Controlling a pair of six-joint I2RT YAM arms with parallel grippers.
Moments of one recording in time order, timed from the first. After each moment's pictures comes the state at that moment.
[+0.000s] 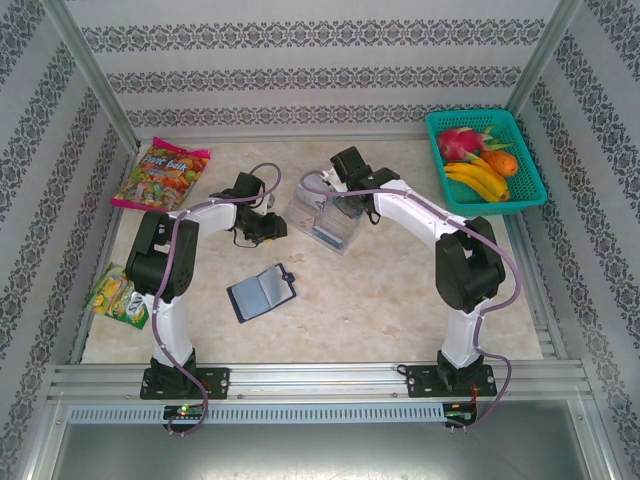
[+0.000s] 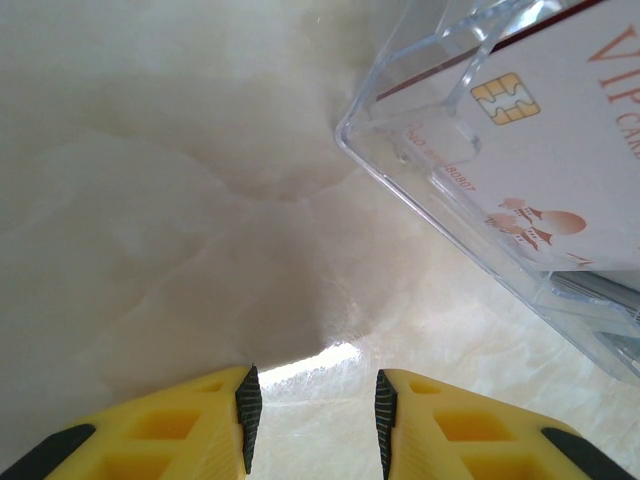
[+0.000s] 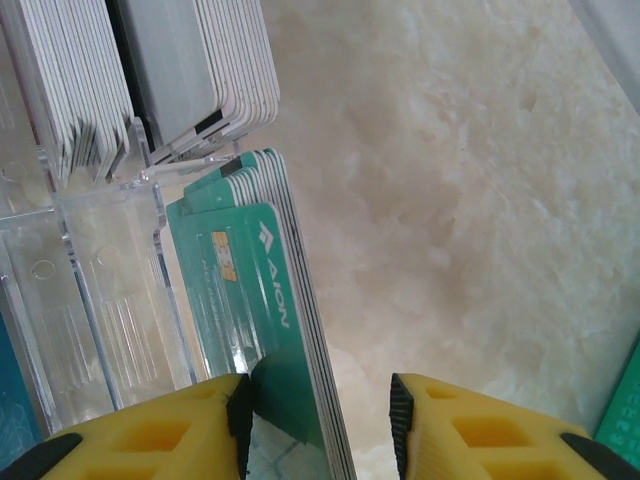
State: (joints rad) left arm -0.25 1.97 1.25 -0.45 0.40 -0.42; right arm 0.52 1.90 1.55 -0.68 0.26 -0.31
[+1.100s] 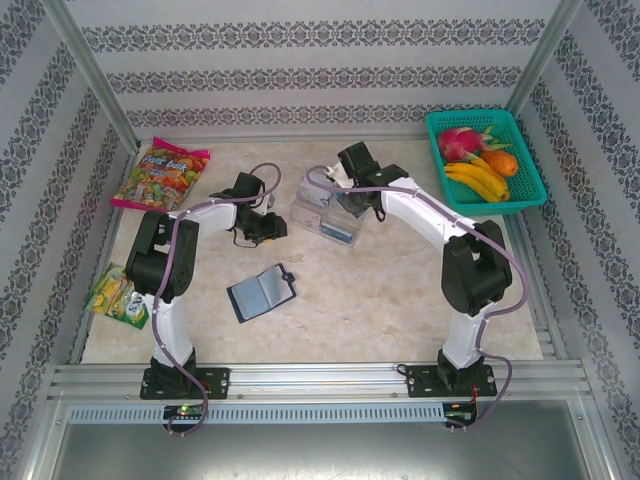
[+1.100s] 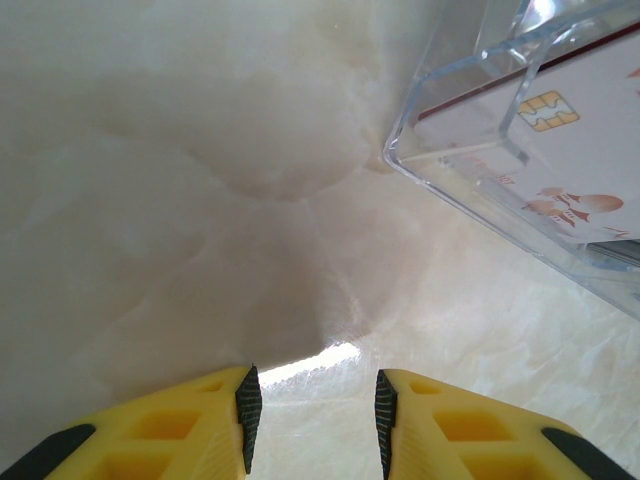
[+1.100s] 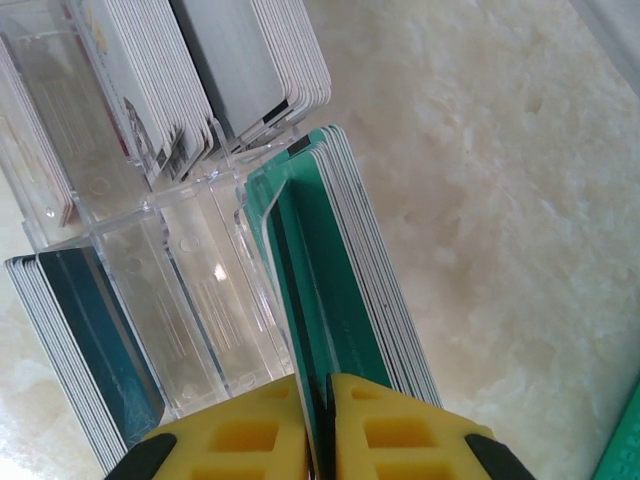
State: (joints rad) left arm -0.25 1.97 1.25 -0.45 0.40 -0.42; right arm 0.49 1.86 1.55 -0.71 0.17 -0.31
